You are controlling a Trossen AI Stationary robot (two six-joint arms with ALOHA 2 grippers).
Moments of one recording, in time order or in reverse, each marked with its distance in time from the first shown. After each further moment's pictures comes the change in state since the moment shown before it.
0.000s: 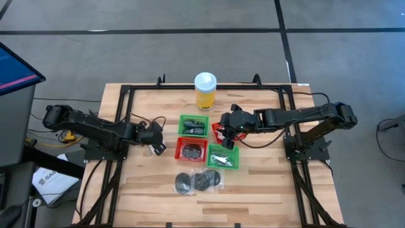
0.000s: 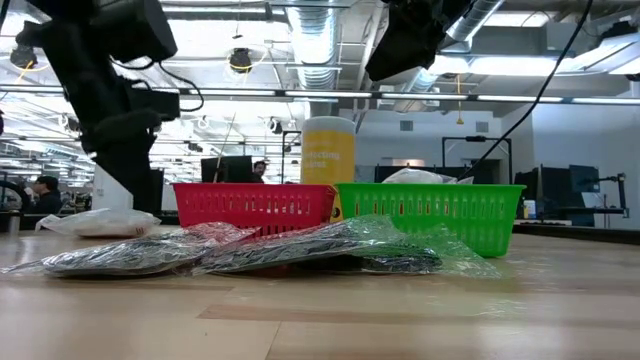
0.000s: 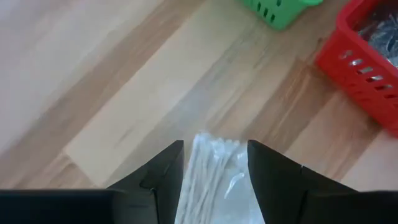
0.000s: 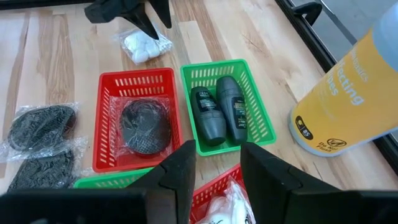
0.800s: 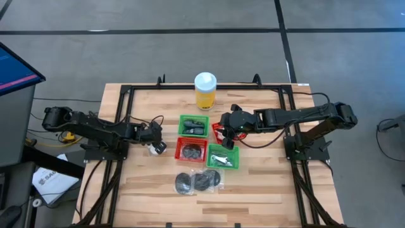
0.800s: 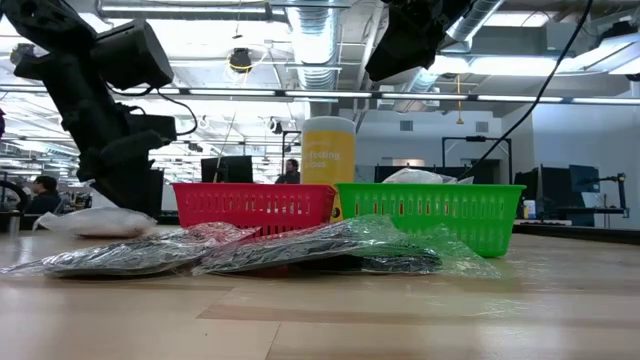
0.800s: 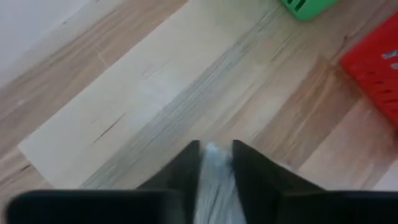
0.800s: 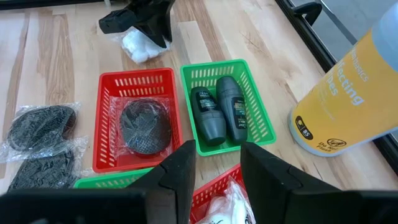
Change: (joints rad) left arm 0.090 0.000 -0.144 0.228 0.085 0.001; right arm 0.000 0.000 0.000 0.000 0.000 0.000
